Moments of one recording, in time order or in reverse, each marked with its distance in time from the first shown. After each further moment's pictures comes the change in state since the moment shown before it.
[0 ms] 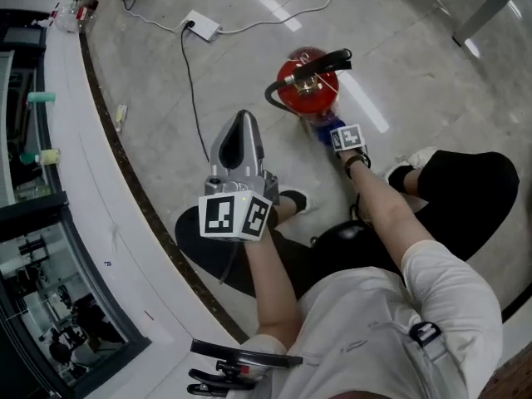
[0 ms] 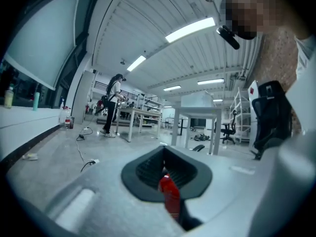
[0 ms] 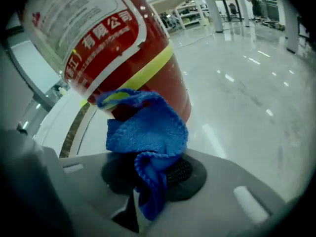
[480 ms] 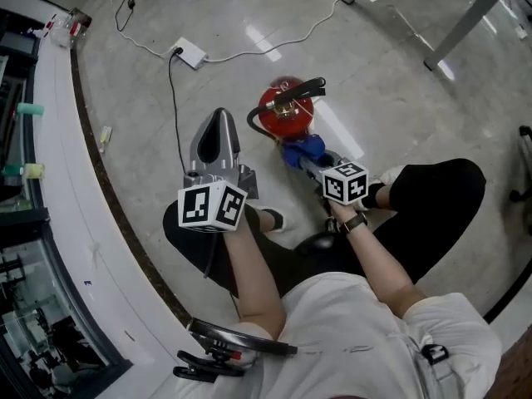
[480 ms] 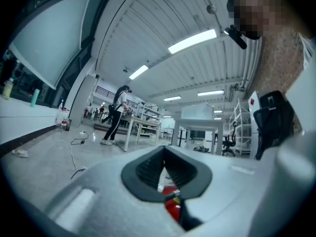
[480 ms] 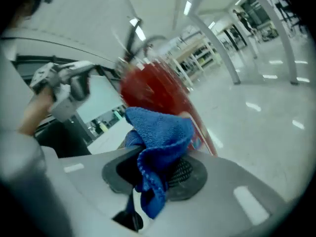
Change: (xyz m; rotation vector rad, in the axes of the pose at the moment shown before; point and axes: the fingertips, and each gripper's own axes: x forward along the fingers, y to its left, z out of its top) left arm 0.025 0.011 0.034 -0.028 -0.146 -0.040; right arm -0.231 0.137 0.094 -0.061 -0.526 0.331
